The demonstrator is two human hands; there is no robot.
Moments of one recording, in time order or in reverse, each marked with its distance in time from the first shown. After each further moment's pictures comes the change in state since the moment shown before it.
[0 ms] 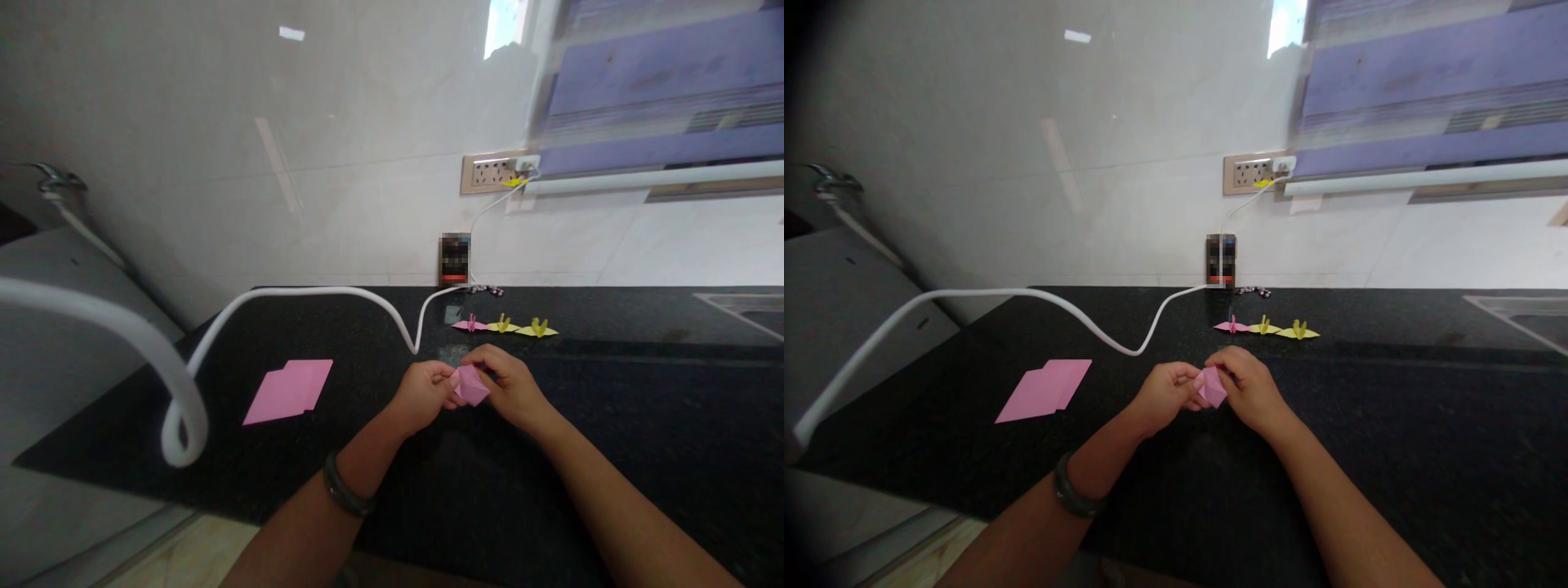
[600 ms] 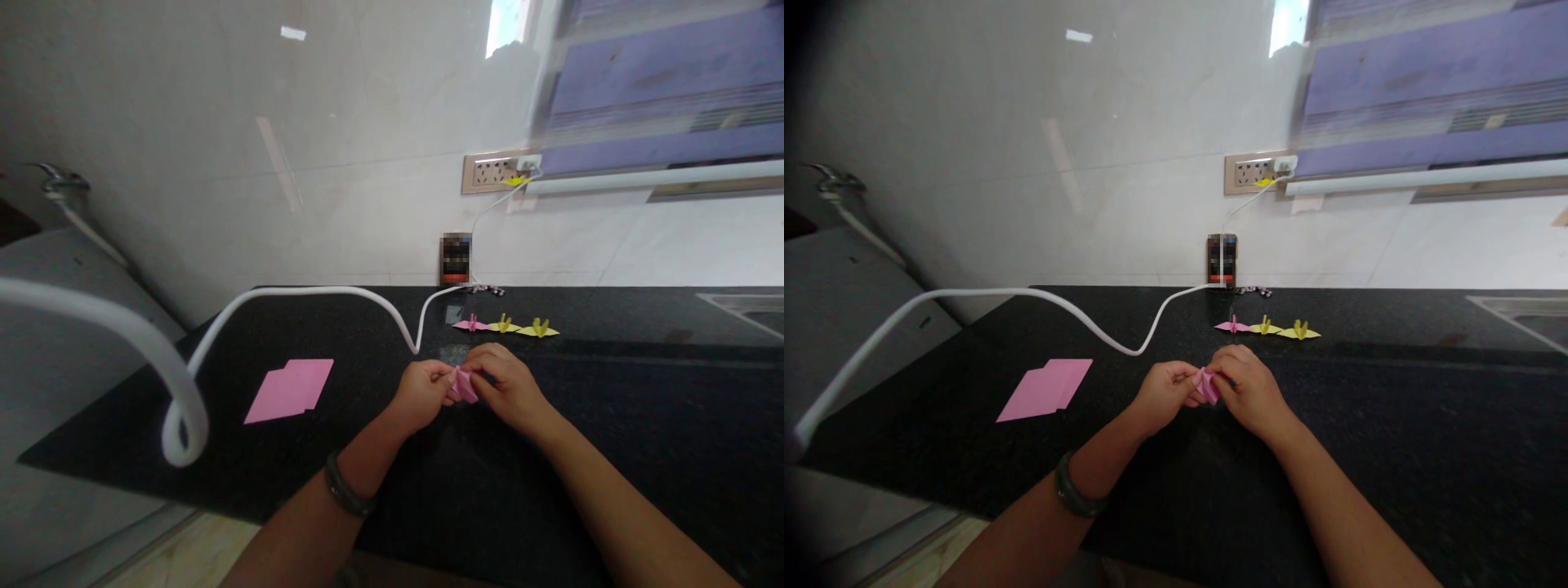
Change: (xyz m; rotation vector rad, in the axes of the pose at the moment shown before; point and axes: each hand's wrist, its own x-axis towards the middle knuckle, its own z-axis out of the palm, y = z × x) left_hand 0.004 -0.003 -0.001 0.051 0.078 0.015; right_hand 0.000 0.001 0.001 -0.121 -0.001 -0.109
